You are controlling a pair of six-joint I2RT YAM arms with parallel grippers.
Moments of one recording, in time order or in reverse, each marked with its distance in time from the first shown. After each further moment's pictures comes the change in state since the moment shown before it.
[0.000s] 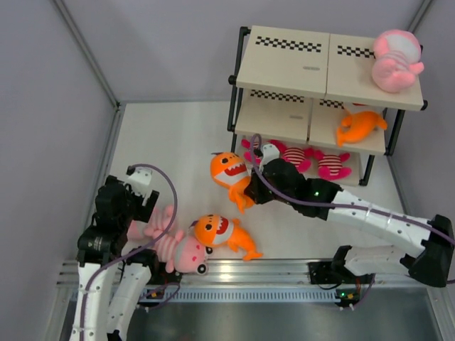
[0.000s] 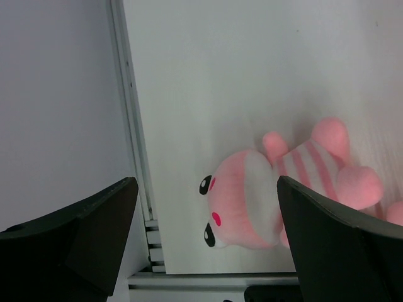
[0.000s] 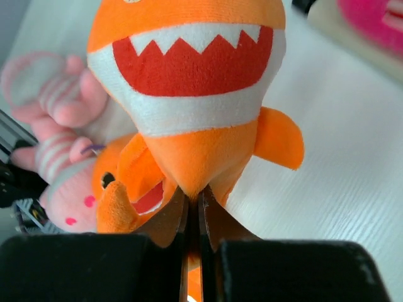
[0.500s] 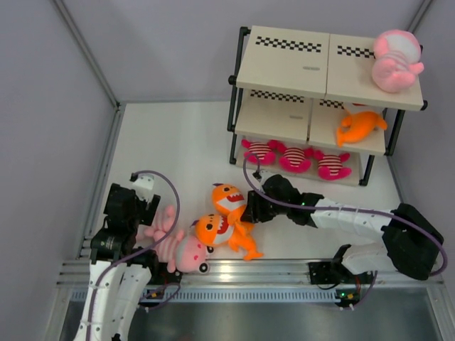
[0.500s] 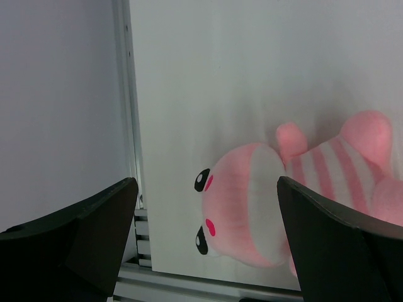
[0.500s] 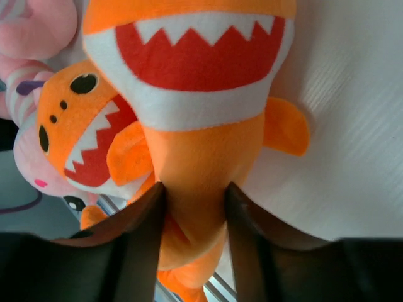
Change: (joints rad) left arm -0.004 -0.056 -0.175 0.104 -0.105 -0.029; right arm -0.111 0.068 -0.315 0.303 -0.336 0.098
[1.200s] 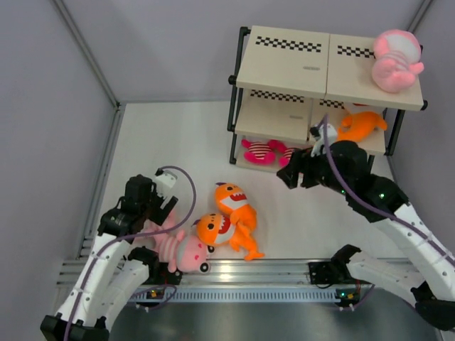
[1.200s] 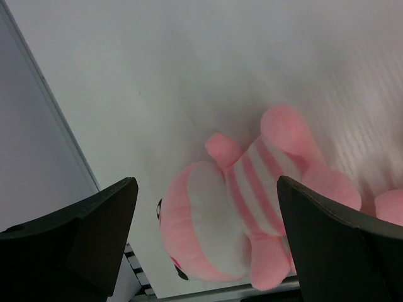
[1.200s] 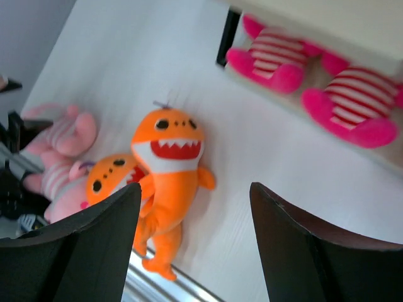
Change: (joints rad) left arm -0.180 0.266 0.060 0.001 0.122 0.055; right arm -0.317 -0.401 0.550 -0.636 0.200 -0.301
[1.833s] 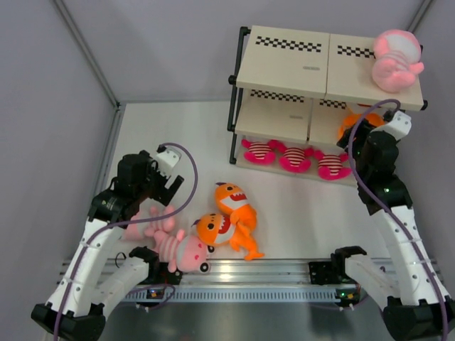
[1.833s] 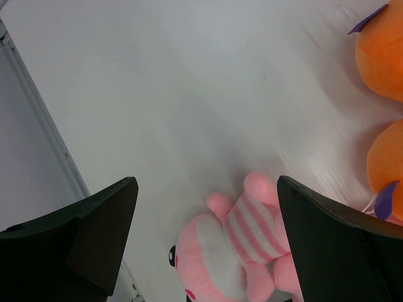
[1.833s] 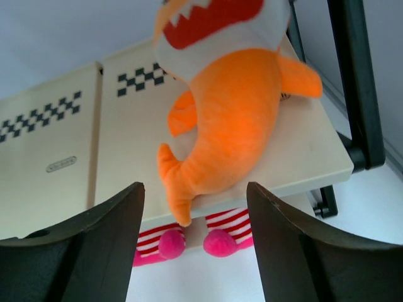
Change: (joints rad) left arm -0.035 0.120 0.288 -0.002 0.141 -0.026; right arm -0.444 0.004 -0.222 0.396 0.423 0.053
